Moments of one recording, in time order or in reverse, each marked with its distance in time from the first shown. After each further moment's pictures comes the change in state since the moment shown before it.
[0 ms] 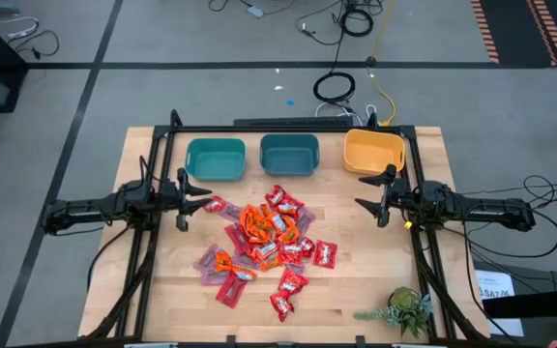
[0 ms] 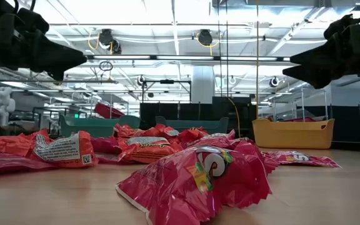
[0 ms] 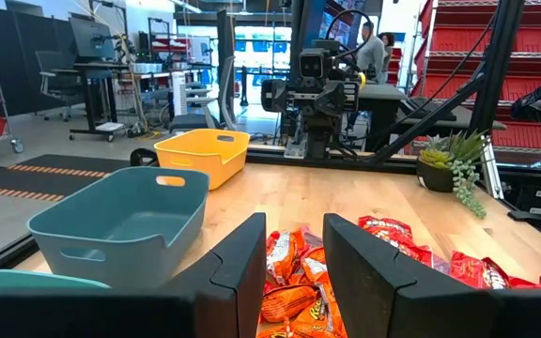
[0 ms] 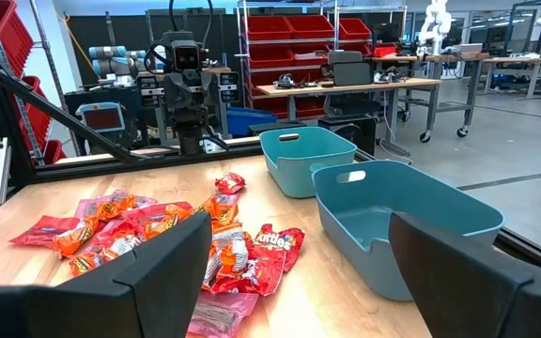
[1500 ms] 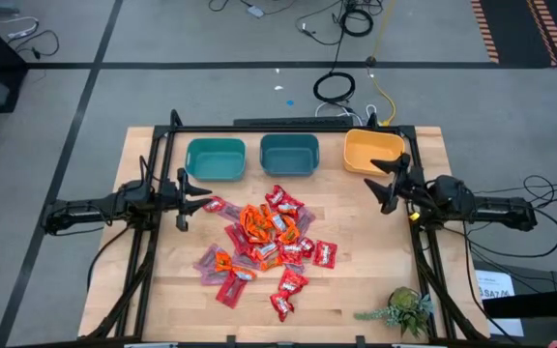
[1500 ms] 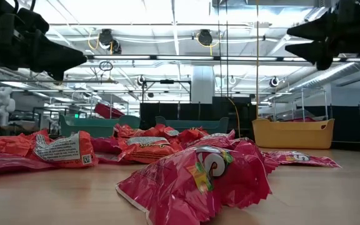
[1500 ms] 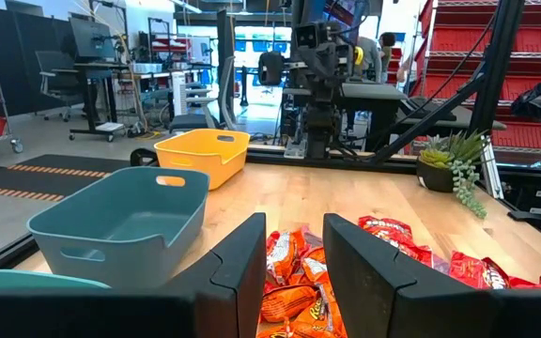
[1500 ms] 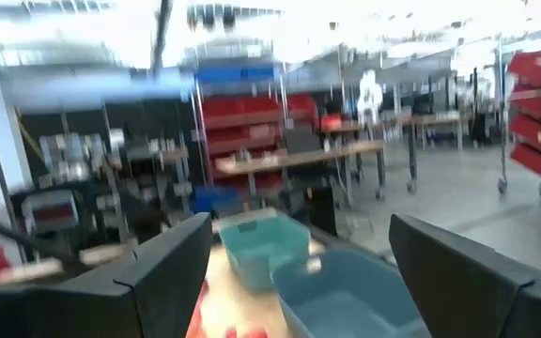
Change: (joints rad) left arm 0.000 0.000 0.000 0.000 0.000 0.000; right arm -0.001 0.050 0.118 0.103 0.159 0.003
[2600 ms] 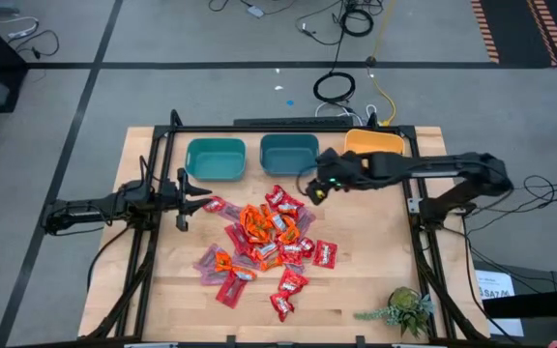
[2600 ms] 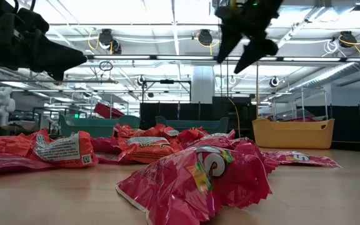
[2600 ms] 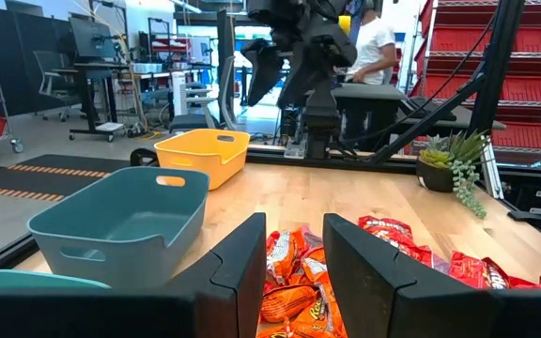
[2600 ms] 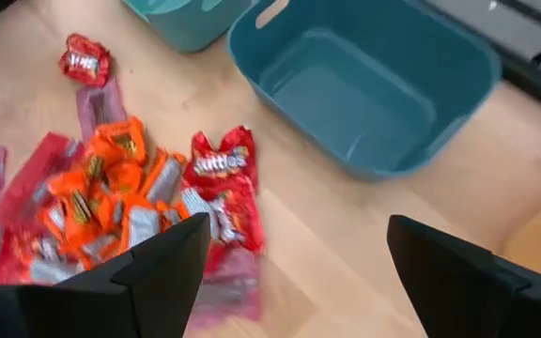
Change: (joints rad) left arm 0.000 0.000 0.000 0.000 0.000 0.000; right arm 0.001 1.383 1.130 -0.907 -0.001 0.652
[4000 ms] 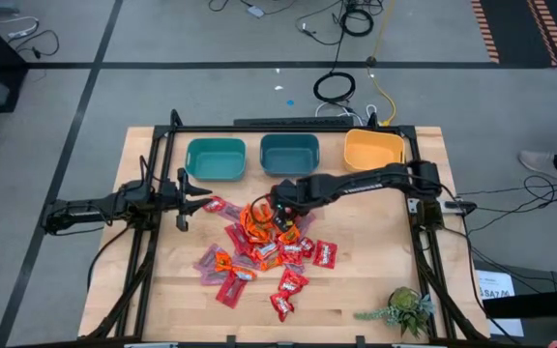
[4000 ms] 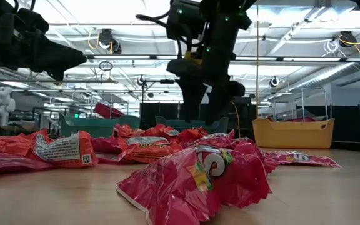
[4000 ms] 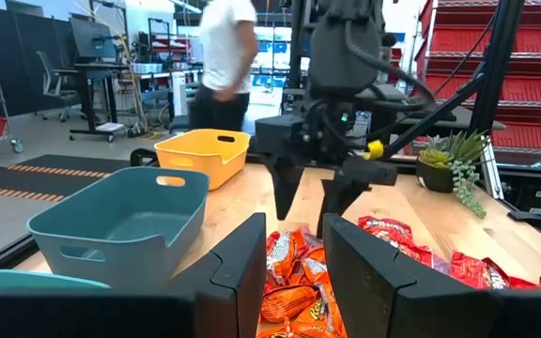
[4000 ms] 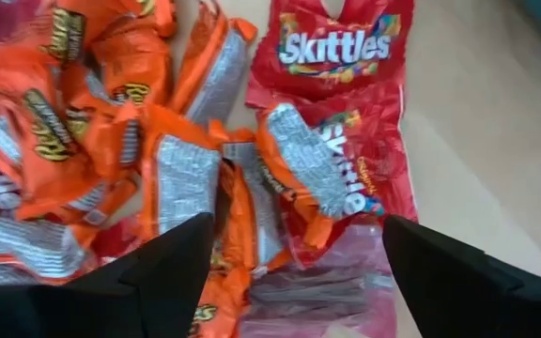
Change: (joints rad) left arm 0.000 0.000 0.000 0.000 0.000 0.000; right arm 0.045 0.500 0.239 -0.027 -0.219 -0.005
